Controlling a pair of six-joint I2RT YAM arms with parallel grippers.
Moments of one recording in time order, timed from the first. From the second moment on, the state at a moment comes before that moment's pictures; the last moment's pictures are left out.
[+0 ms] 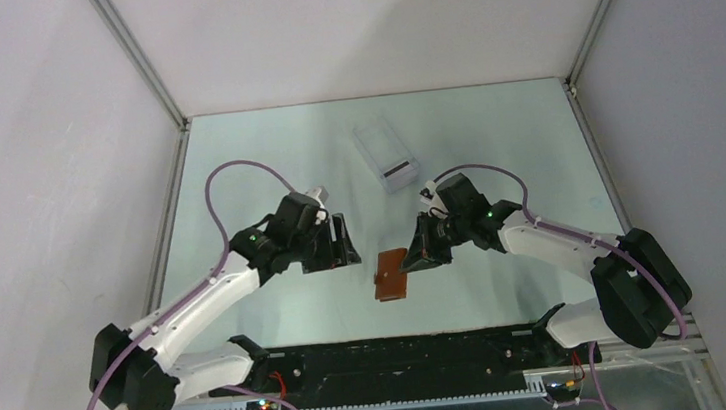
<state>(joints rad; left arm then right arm) -0.67 1.14 0.83 -0.63 0.11 -0.70 0.63 1.36 0.77 -0.28 -0.62 0.89</state>
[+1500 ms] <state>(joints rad) -0.80 1.44 0.90 -0.55 0.20 -0.65 0.63 1.36 0.77 -0.30 -0.65 0.88</state>
